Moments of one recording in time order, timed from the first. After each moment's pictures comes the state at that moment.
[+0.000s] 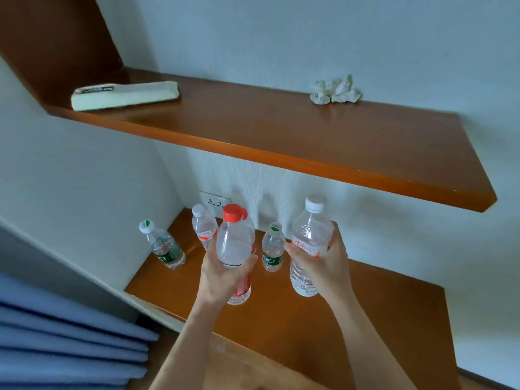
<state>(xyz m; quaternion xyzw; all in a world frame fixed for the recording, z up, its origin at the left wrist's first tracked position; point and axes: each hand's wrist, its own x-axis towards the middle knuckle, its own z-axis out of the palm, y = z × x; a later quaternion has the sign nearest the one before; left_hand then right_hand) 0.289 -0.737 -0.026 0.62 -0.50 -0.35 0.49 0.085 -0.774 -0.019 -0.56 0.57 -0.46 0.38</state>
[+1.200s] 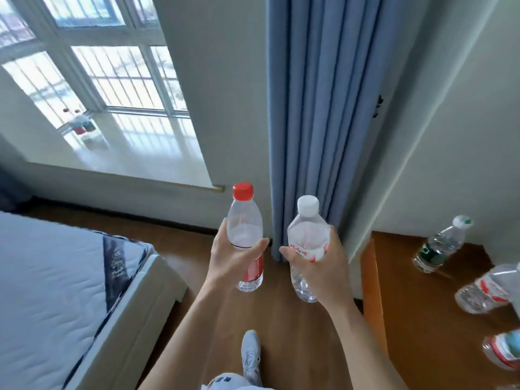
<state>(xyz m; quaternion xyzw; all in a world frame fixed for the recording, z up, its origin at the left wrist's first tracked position) 0.343 -0.374 0.014 0.79 0.06 0.05 0.61 0.318 -0.552 0.001 -0.79 0.08 -0.10 0.60</state>
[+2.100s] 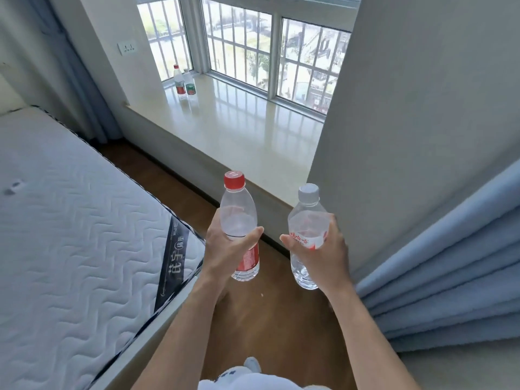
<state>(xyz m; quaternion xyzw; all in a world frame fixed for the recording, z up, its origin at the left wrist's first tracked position) 0.541 -0.075 -0.014 0.74 0.23 0.19 0.60 0.601 -0.253 -0.010 -0.84 -0.08 0.01 0.54</state>
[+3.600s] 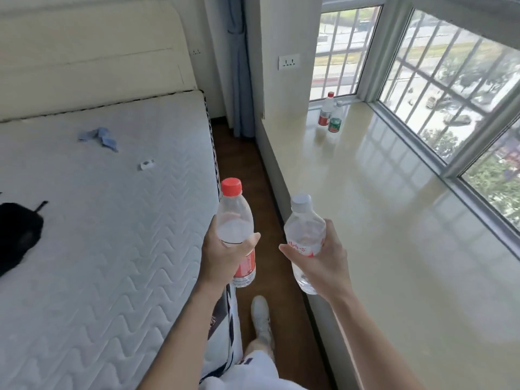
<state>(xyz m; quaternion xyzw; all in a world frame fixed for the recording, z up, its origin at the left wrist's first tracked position) 0.868 0.239 -0.018 0.65 0.52 0.34 0.44 1.033 0.142 -0.030 -0.73 -0.37 0.25 0.51</state>
